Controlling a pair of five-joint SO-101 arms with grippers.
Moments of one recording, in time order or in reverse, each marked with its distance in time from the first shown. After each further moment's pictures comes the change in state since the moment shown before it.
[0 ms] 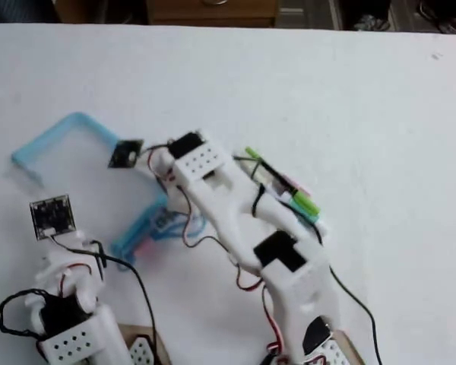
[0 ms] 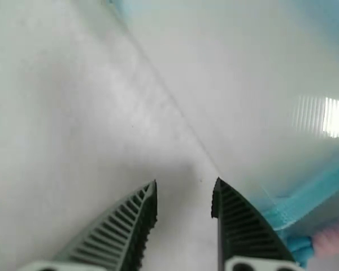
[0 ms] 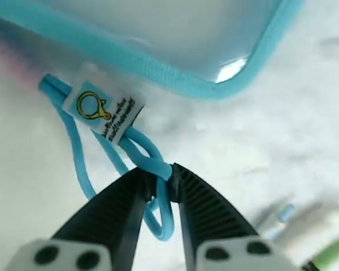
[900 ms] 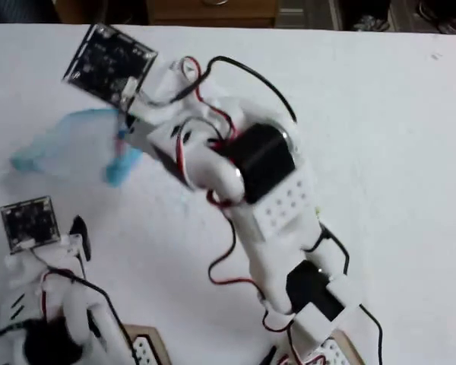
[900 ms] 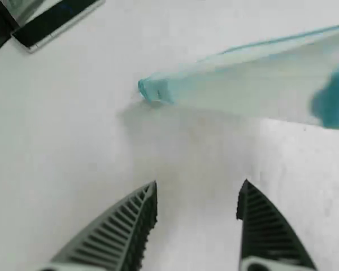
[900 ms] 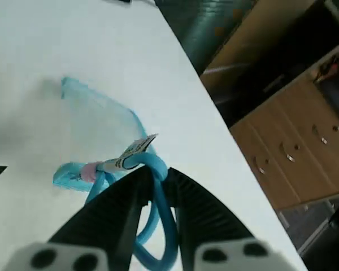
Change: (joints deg) left arm -1.7 -0.6 -28.8 10.0 -2.5; right arm -5.4 -17.1 -51.8 11.8 -10.5
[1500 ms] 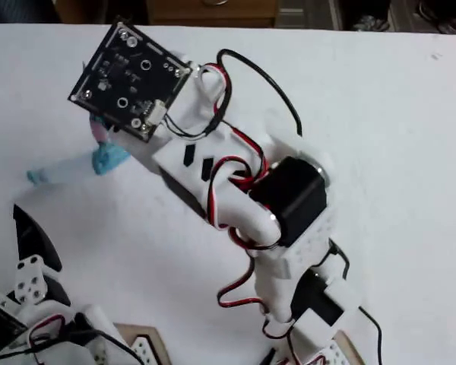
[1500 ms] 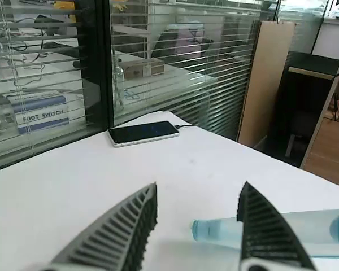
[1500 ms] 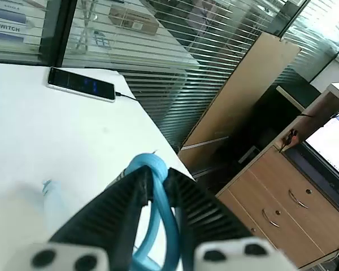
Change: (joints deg) left arm -10.2 -0.1 -27.3 1.3 15.7; right arm -2.6 -0.4 -9.9 -5.0 -3.6
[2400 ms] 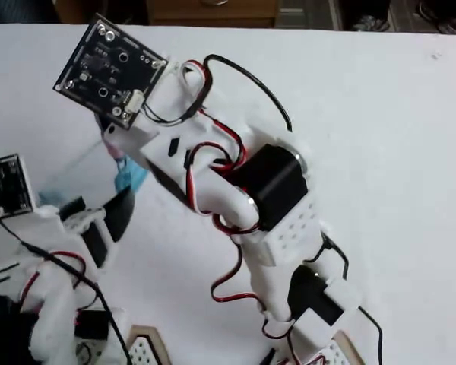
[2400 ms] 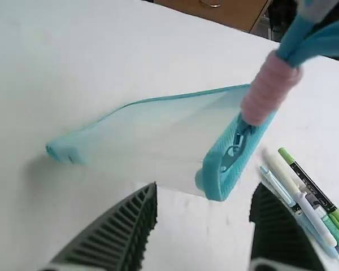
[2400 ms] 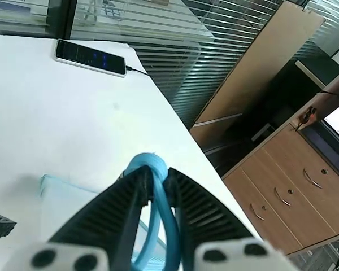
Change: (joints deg) left arm 38.7 31.9 -11.4 11.4 11.3; right arm 0.0 0.0 6.2 -0.2 -0.2
